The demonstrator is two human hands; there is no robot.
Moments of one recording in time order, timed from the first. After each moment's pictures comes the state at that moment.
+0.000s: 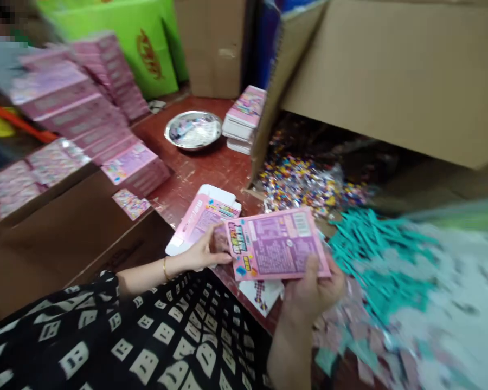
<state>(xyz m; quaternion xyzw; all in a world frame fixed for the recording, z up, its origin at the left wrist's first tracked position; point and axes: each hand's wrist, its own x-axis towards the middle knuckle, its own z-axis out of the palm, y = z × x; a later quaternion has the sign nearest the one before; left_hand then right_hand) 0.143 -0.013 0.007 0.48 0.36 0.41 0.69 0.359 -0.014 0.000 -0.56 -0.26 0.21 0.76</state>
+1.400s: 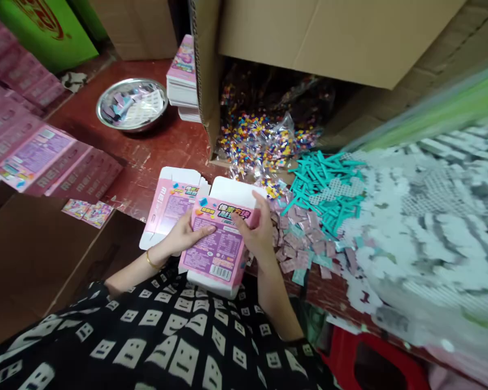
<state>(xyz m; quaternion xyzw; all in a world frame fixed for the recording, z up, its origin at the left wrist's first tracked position) 0.146 0.002 0.026 0.58 0.40 0.38 0.60 0.351 -0.030 0.014 -0.61 -0.51 0.28 0.53</state>
